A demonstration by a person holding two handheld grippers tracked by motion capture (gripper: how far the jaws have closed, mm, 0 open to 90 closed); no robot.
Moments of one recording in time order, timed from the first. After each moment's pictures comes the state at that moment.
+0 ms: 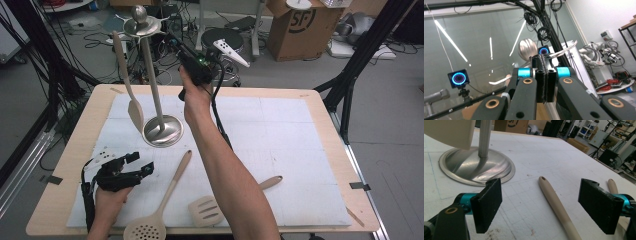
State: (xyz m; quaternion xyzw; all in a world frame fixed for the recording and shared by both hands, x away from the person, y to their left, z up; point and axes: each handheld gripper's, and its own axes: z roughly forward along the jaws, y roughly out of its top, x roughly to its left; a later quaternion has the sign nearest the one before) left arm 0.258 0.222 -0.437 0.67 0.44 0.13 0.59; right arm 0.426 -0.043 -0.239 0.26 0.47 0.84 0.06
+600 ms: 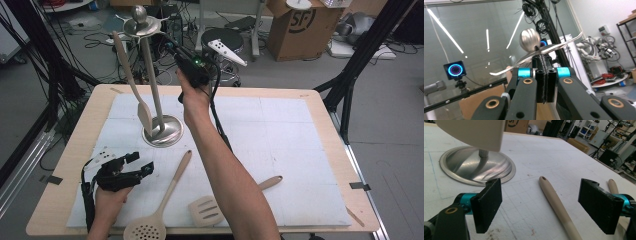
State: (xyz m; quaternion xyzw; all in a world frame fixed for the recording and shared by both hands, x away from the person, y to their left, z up) left arm 0.258 0.223 -0.437 0.67 0.44 0.13 0.59; right arm 0.420 -0.037 -0.238 0.26 0.50 0.82 0.06
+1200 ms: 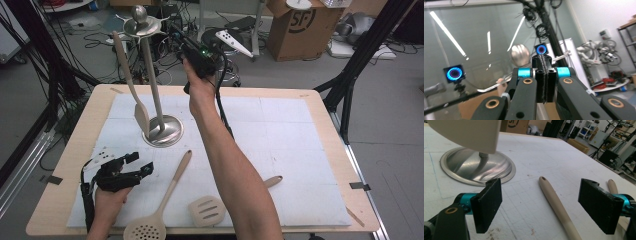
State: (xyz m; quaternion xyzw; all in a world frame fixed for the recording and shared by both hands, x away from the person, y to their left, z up) left arm 0.258 0.223 -0.438 0.67 0.44 0.13 0.59; right arm 0.442 -0.051 -0.226 0.25 0.50 0.83 0.07
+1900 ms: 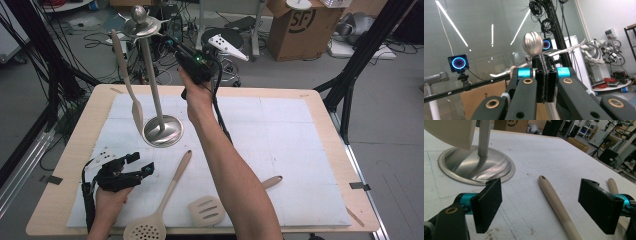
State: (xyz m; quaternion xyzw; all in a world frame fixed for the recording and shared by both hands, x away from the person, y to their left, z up) left arm 0.258 0.222 -0.438 0.67 0.44 0.13 0.59; right arm 0.427 -0.042 -0.232 0.23 0.52 0.82 0.07
